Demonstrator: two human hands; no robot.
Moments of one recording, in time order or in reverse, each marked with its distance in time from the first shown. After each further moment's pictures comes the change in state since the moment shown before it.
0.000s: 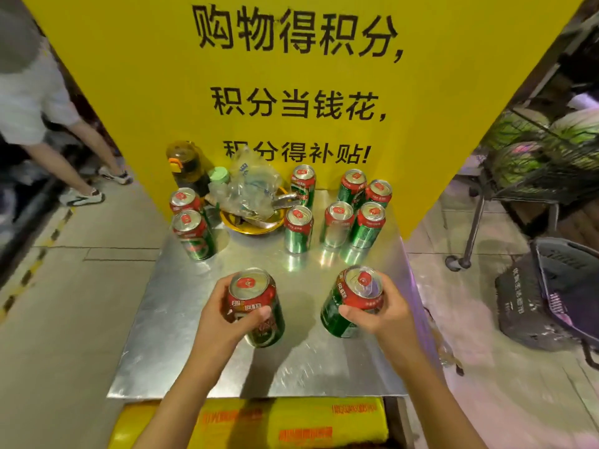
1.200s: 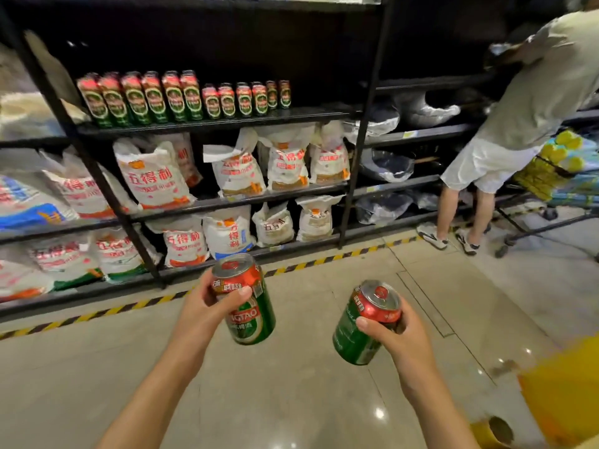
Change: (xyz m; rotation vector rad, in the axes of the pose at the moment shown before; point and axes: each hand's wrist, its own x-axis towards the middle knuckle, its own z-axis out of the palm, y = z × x) left_hand -0.364 0.001 -0.457 -0.192 1.291 0.049; right_hand -0.205 -0.084 0.547 -0.044 -1.199 -0.166
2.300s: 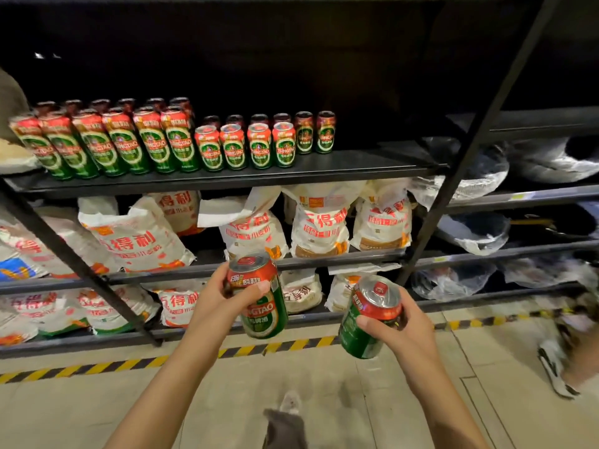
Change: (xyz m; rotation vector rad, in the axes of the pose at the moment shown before) left_hand 0.517 0.054 0.065 0.057 0.181 -0.056; right_hand 0.565 -0.041 0.080 -0.070 -0.230 -0.029
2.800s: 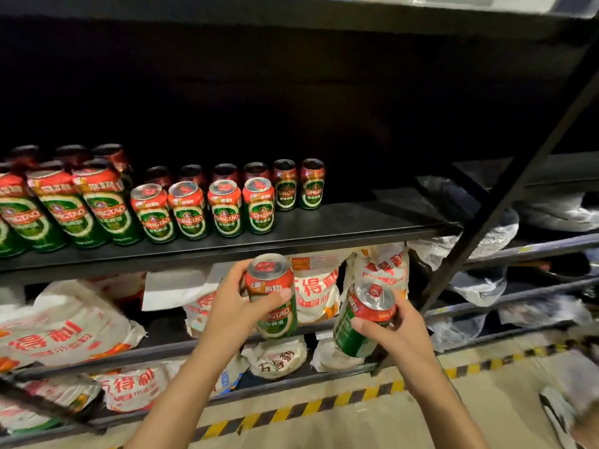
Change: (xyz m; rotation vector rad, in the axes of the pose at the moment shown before) left_hand 0.247 0.040 0.054 0.100 -0.089 0.103; right_hand 0.235 -0.027 0.011 0.003 0.043 0.016
